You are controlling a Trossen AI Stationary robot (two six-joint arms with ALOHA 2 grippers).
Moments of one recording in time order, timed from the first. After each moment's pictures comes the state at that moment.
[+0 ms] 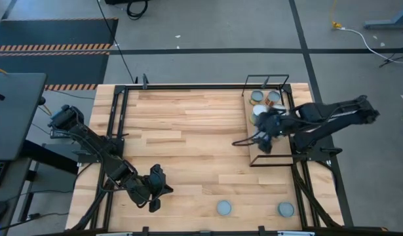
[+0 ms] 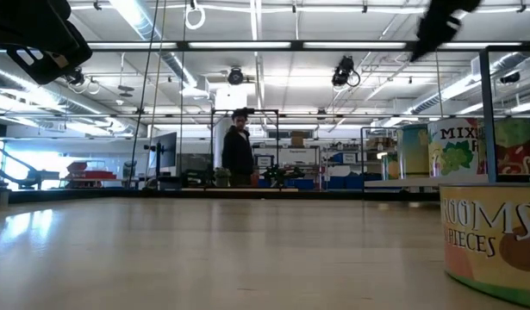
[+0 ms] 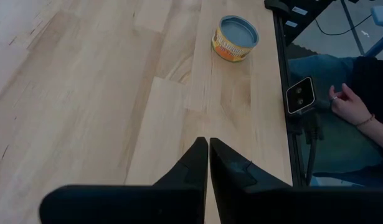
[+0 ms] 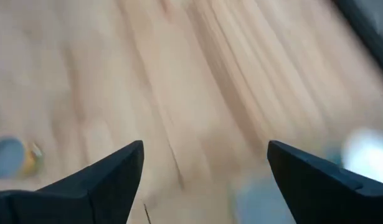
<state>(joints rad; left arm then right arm) -0.76 1.41 0.78 -0.10 -0.47 -0.82 0.21 1.01 1.09 -1.06 0.30 0.49</state>
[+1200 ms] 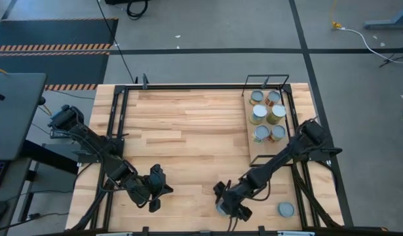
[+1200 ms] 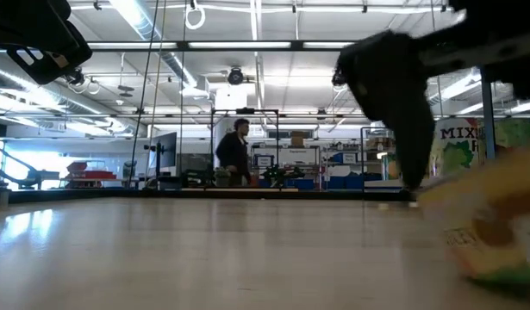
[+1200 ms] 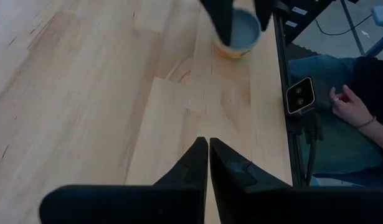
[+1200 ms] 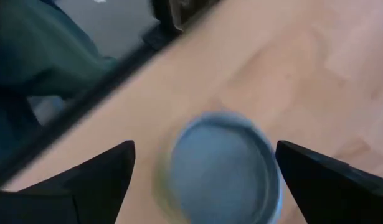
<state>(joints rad) -0.76 1.41 0.78 -0.10 -0.47 -0.82 0.58 1.91 1.10 -0.09 -0.12 -0.13</state>
